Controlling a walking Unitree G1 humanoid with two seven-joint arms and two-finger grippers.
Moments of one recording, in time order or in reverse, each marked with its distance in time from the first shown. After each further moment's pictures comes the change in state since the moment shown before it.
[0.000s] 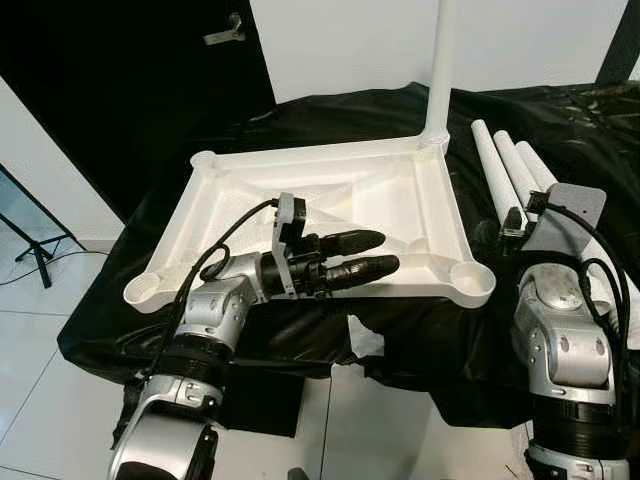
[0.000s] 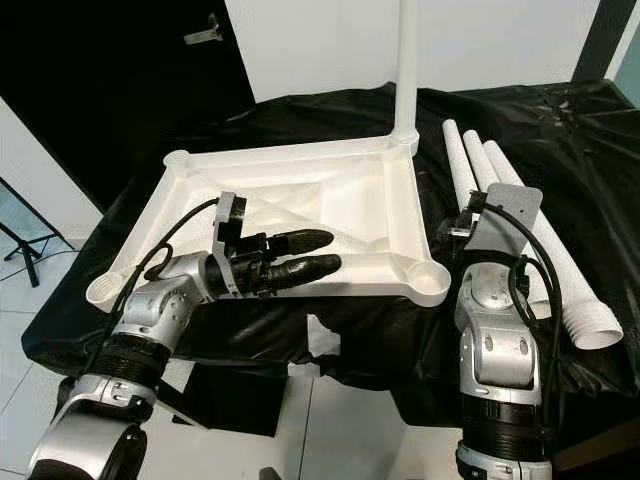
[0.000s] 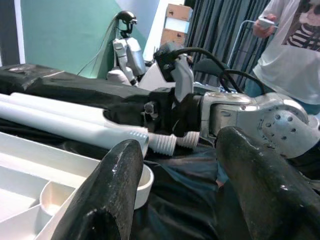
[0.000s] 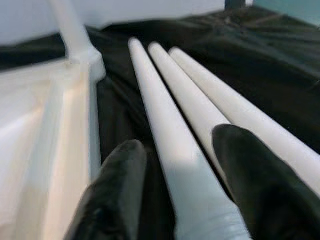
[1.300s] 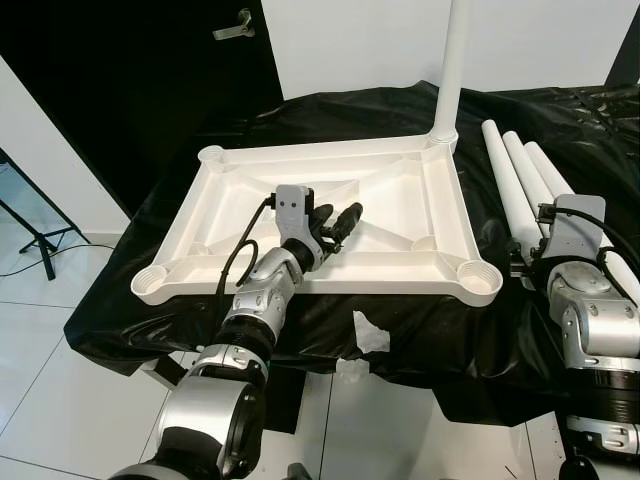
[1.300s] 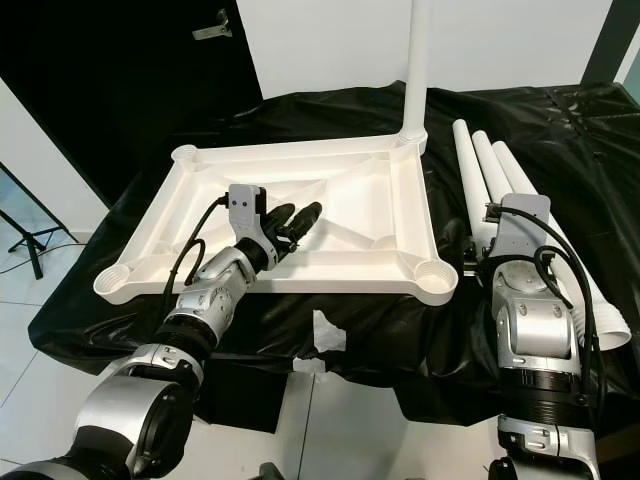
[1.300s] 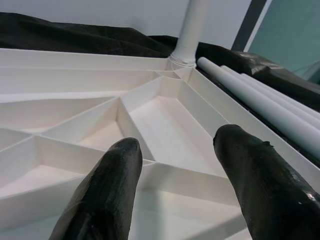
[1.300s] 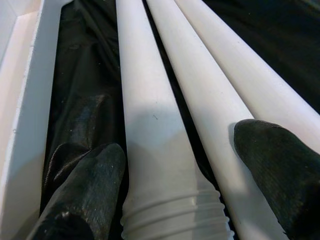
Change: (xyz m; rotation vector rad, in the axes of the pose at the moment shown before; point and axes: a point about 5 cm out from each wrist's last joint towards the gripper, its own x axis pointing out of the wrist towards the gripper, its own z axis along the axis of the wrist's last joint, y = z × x) left arm 0.002 0.061 -0.025 -0.044 -0.031 0.903; right arm 0.024 -0.021 -0.027 -0.108 0.238 0.069
